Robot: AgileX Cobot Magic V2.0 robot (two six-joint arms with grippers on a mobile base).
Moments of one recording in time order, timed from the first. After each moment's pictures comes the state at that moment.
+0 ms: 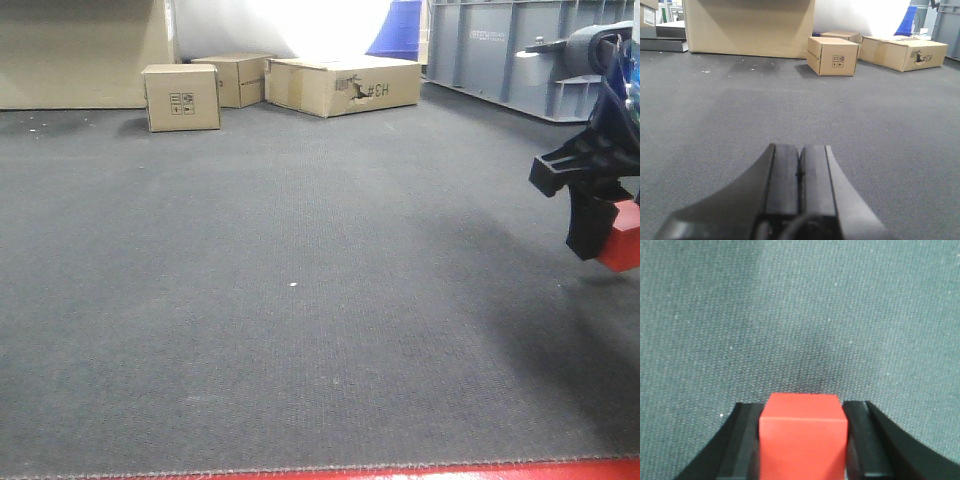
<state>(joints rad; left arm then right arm) -0.01 -0.01 0.03 -0.10 0.03 0.06 0.26 1.59 -1.02 -0.20 0.69 0.17</state>
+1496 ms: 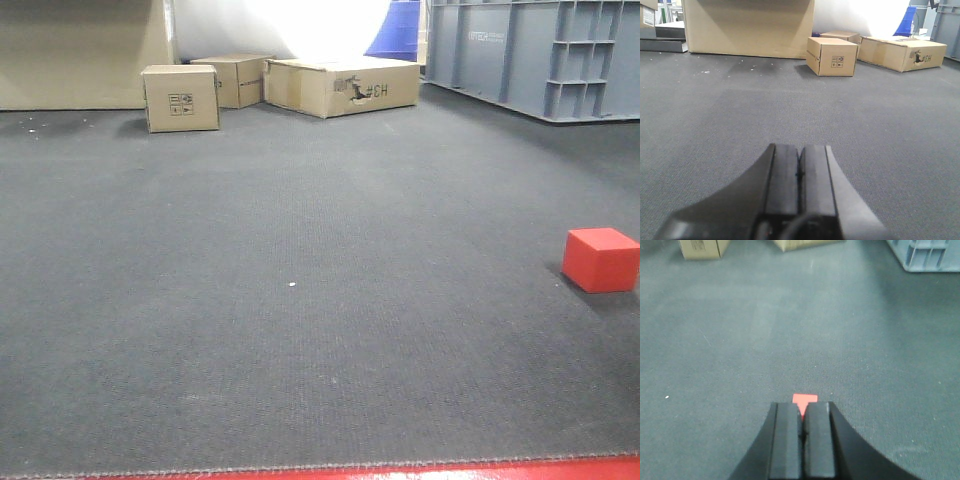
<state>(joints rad) -0.01 -0.01 0.03 -0.10 0.03 0.06 0.26 0.34 -0.53 -0.08 0.56 0.17</state>
